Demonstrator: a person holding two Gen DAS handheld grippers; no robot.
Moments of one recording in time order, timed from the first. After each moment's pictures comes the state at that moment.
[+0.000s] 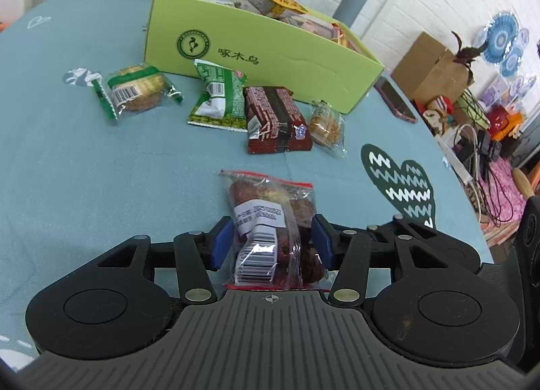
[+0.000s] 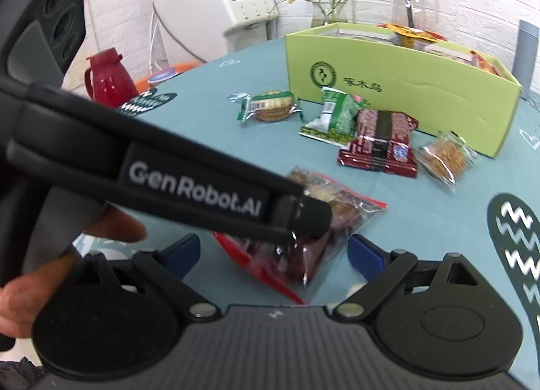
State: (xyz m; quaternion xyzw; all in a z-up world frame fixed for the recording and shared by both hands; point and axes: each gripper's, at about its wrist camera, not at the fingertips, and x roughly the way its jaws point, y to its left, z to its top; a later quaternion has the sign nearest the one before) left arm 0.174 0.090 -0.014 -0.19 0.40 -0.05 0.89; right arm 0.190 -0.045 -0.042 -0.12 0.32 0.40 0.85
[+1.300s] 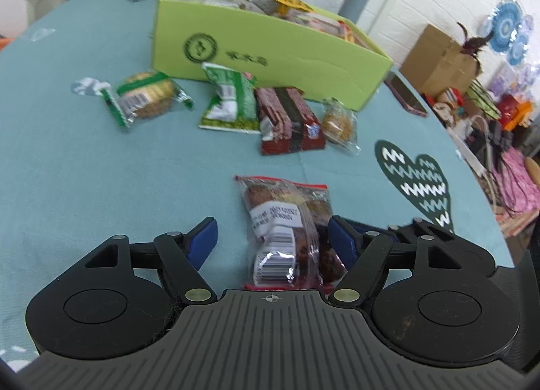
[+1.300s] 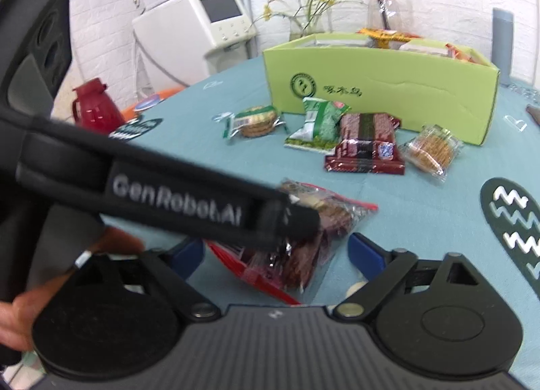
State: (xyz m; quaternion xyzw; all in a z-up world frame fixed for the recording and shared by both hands) left arm 0.178 0.093 -0.020 -0.17 0.41 -0.05 0.90; right arm 0.189 -0.046 -0.044 -0.08 0.31 0.37 0.87
